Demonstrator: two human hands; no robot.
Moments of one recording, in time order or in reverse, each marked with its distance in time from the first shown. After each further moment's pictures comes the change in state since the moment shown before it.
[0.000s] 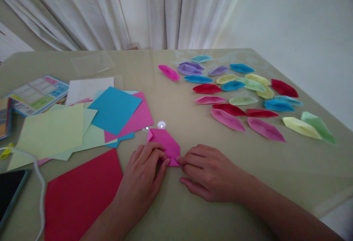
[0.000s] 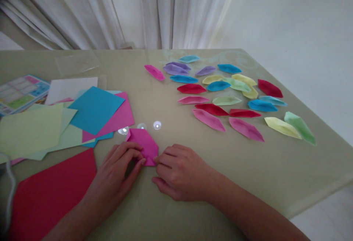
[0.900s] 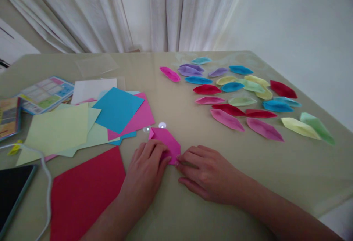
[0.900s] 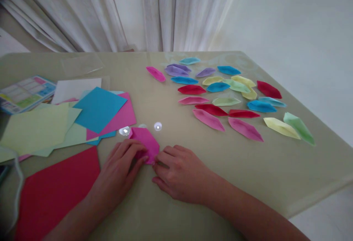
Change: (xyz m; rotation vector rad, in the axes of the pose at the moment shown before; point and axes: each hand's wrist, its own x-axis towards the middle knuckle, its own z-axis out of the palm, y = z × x) left_hand 0.004 0.004 0.003 0.025 0.007 -0.041; right_hand -0.002 -0.008 0.000 -0.045 -0.106 0.047
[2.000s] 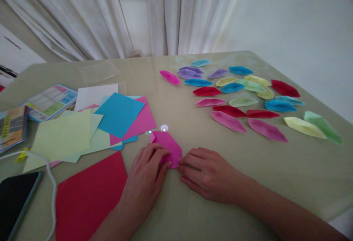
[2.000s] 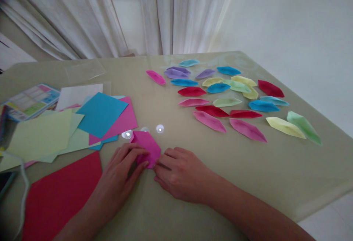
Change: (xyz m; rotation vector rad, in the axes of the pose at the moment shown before) left_hand -0.004 -0.004 -0.002 -0.041 -0.024 -0.033; right_hand 0.004 0.004 0.010 -0.013 0.145 -0.055
